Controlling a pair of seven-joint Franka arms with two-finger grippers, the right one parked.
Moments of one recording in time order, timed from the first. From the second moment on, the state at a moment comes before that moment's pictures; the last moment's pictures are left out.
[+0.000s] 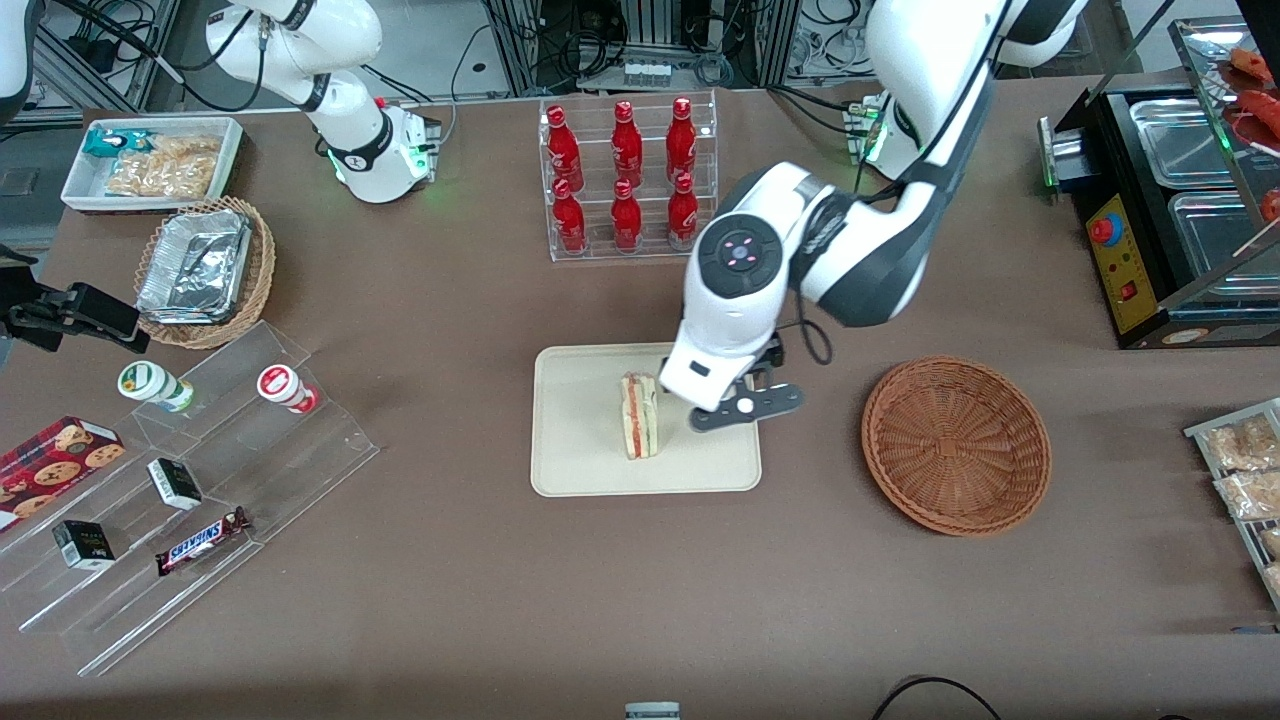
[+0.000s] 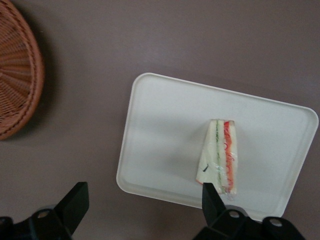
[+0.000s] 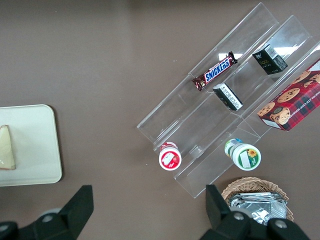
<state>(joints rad) -0.57 0.53 -0.07 -1.28 0.04 1.75 -0.89</state>
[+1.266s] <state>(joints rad) -0.16 0.22 -0.04 -1.53 -0.01 1.56 -0.33</state>
